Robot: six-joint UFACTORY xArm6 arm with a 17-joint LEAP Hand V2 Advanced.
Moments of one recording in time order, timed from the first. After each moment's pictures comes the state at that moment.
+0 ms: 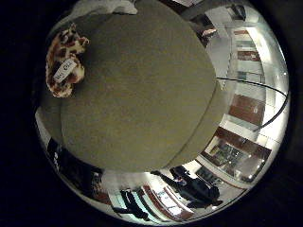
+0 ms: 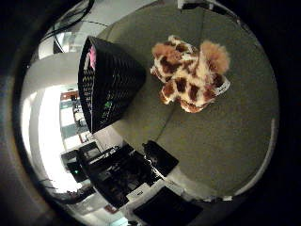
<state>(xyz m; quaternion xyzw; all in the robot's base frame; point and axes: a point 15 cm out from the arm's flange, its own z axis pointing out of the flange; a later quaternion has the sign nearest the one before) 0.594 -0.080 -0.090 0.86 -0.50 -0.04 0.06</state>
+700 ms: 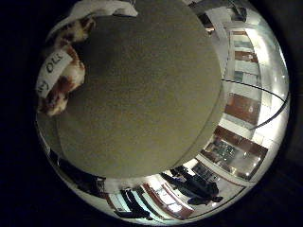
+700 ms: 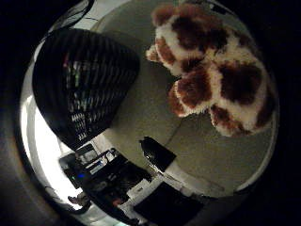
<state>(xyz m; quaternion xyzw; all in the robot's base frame) 0.588 -0.049 -0.152 0.85 -0.53 0.00 0.09</state>
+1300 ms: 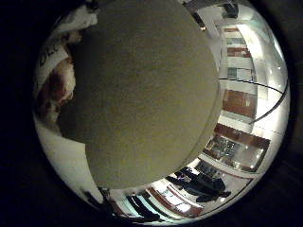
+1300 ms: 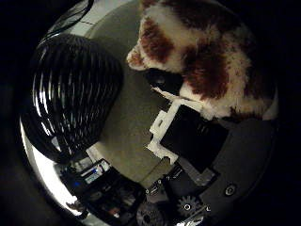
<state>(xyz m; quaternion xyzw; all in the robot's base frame) 0.617 -0.056 -0.148 0.84 -0.53 0.05 0.05</state>
